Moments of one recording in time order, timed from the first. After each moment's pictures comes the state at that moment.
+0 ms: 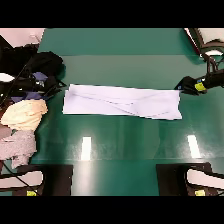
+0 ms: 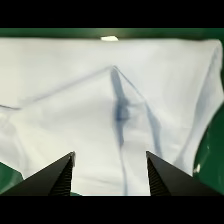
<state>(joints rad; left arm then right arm) 0.22 -1.43 1.11 0.67 -1.00 -1.20 -0.25 -1.36 1.27 -1.09 1.26 1.43</state>
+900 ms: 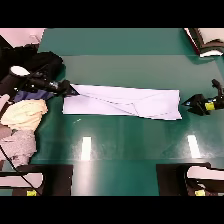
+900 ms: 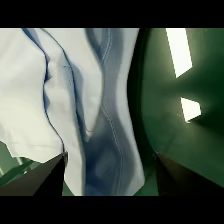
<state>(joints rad) 0.03 -1.49 1.19 0.65 -1.24 -1.15 -0.61 -1.48 1.04 -0.88 1.38 1.15</state>
